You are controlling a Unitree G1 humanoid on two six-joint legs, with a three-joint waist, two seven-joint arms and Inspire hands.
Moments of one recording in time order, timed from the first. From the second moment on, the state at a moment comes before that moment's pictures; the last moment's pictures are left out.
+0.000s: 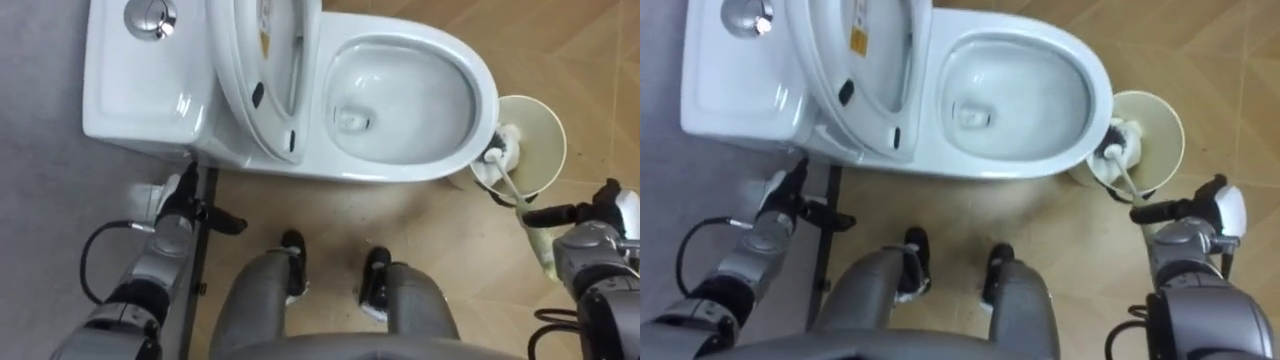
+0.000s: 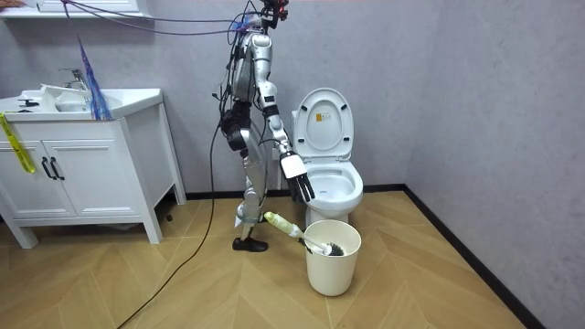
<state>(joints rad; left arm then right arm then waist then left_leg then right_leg) -0.22 0.23 -0.15 0.93 0.12 -0.01 0.15 -0.35 -0.44 -0.02 1.33 -0.05 -0.03 -0.48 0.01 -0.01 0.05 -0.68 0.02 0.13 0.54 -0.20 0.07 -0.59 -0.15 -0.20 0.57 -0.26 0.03</state>
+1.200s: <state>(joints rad) -0.27 0.28 -0.36 0.62 -0.03 0.00 0.19 -0.43 -0.56 0.24 1.33 -0.03 0.05 -0.41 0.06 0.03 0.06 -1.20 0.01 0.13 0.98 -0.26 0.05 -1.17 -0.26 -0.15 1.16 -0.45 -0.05</state>
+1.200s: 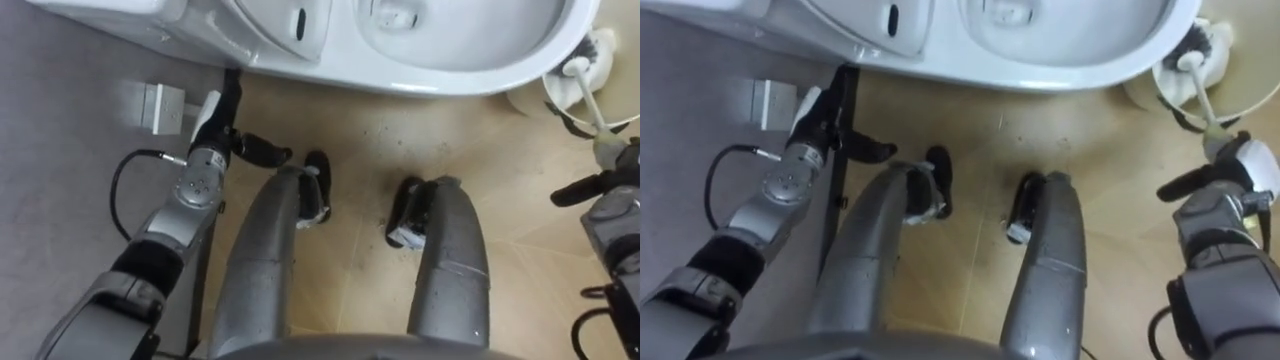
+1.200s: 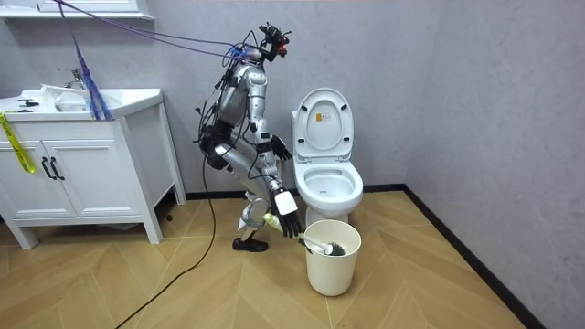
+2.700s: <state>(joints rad) -0.15 0.32 -0.36 0.51 -0.08 0.01 0.18 -0.38 -0.63 0.27 1.33 0.01 0.06 -0.38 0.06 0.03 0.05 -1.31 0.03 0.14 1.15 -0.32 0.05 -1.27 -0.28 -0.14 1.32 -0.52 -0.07</state>
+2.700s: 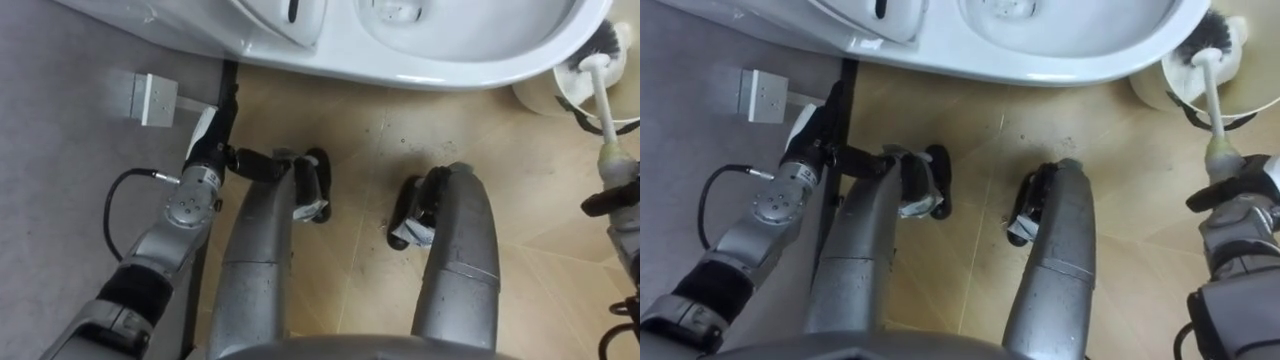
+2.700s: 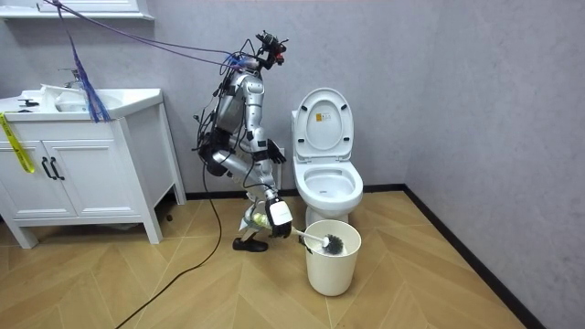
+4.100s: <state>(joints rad) 0.06 0.34 -0.26 0.60 -0.04 -0.01 0.18 -0.15 -0.50 0.16 1.25 0.23 0.04 -0.37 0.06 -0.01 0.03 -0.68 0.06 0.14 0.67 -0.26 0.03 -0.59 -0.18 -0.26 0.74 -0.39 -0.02</state>
